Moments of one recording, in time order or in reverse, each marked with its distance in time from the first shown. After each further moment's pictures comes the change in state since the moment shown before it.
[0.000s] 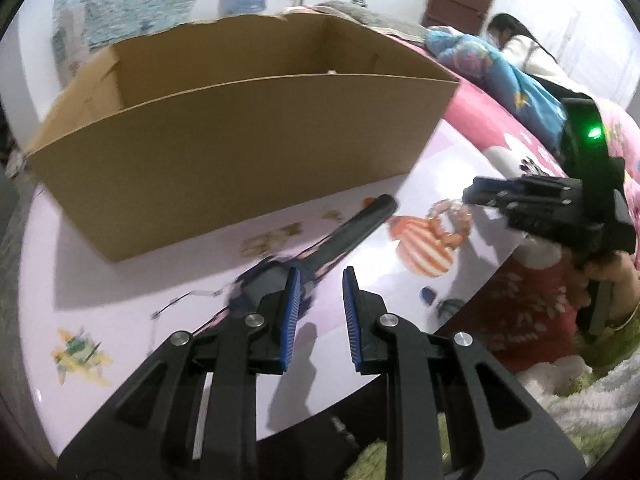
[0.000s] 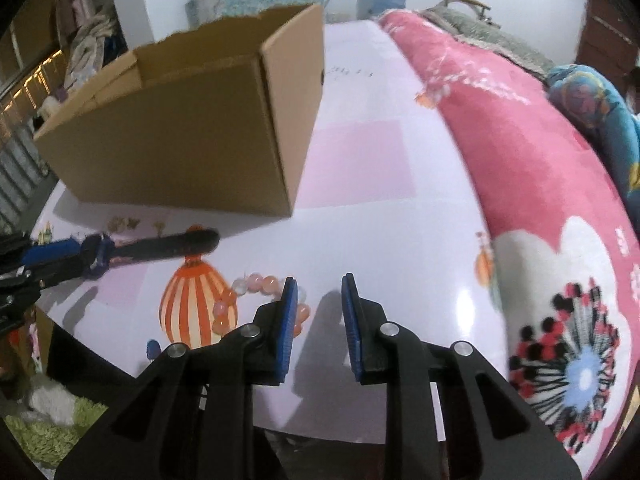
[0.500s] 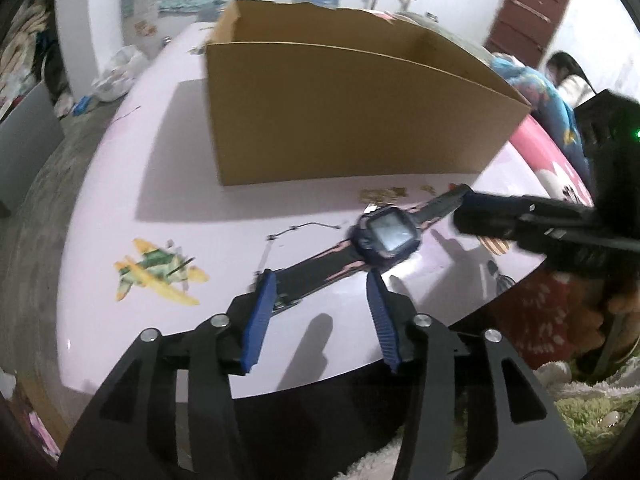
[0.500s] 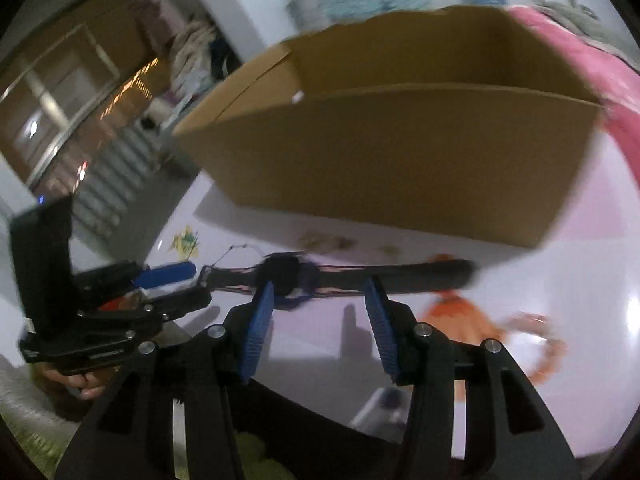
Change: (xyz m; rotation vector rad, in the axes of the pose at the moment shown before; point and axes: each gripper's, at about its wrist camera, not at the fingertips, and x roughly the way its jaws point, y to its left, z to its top) left arm -0.029 0.056 -0.038 -0.198 -0.007 0.123; right arm 0.026 0.120 0.011 -0.094 0.055 0.462
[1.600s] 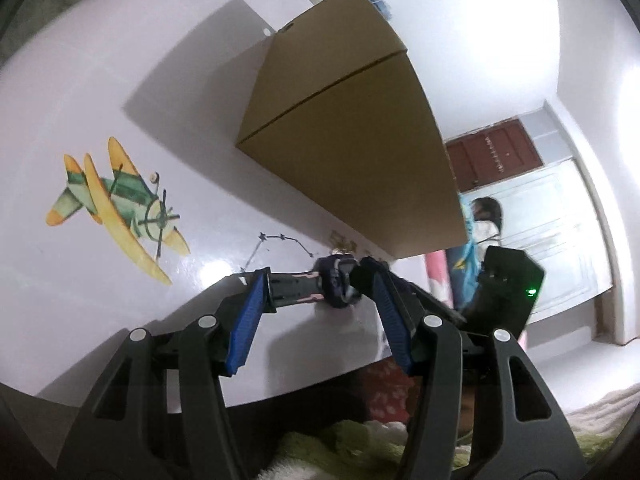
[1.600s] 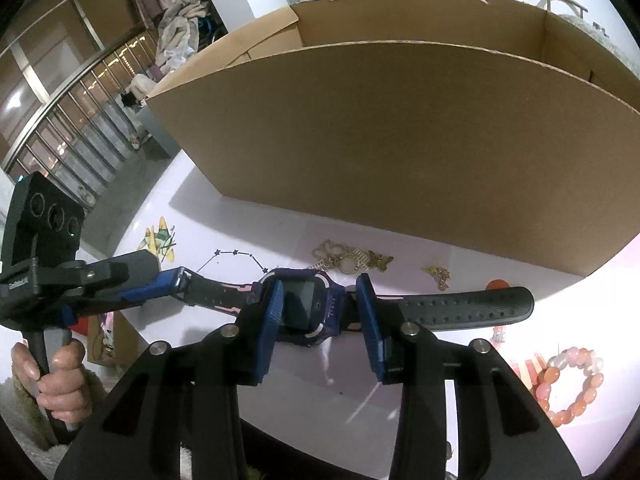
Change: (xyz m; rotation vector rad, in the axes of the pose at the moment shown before) left arm 0.031 0.073 -0.008 -0.538 -0.036 -0.542; right arm 0.035 0.016 0.011 -0.022 0.029 -0.102
